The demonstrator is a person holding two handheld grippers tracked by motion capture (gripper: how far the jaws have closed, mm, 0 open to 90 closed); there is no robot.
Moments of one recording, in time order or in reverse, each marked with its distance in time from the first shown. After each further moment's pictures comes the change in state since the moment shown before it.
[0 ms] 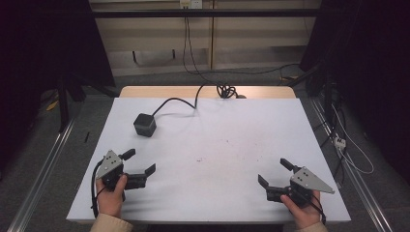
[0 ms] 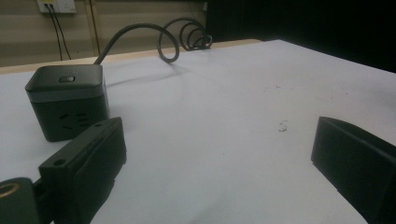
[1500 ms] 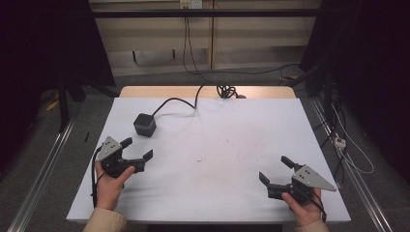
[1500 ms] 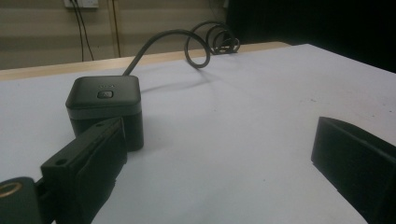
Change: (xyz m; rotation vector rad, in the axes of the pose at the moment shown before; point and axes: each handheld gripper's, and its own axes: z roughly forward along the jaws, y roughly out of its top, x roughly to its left) left arm 0.025 0.019 0.018 0.022 0.071 -0.030; right arm -0.006 0.003 0.002 -0.021 -0.003 0.008
